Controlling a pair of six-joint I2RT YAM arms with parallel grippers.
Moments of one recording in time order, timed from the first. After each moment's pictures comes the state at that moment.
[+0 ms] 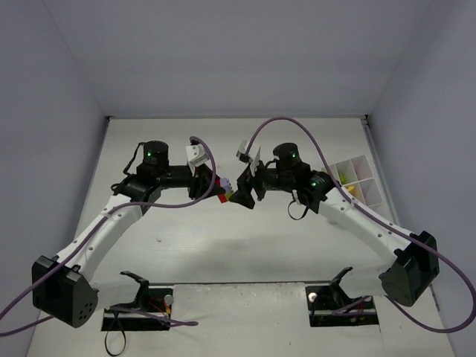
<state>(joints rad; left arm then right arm) -0.40 1.20 1.02 -0.22 0.94 0.18 0.68 1.31 1.09 -0.24 -0.55 -0.15</state>
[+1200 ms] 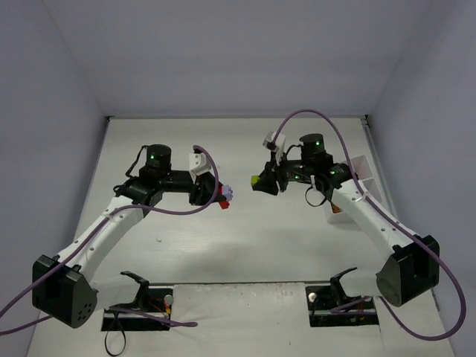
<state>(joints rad) -0.42 1.19 0.99 -0.23 1.02 0.28 0.46 1.32 1.08 -0.34 -0.80 -0.21</state>
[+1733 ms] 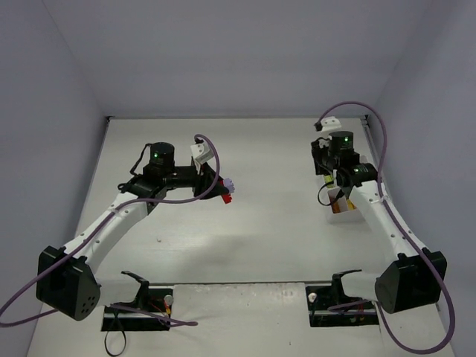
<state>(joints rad) -0.43 1.24 0.99 -0.15 0.90 0.09 0.22 1.25 1.08 -0.46 0.11 -0.13</state>
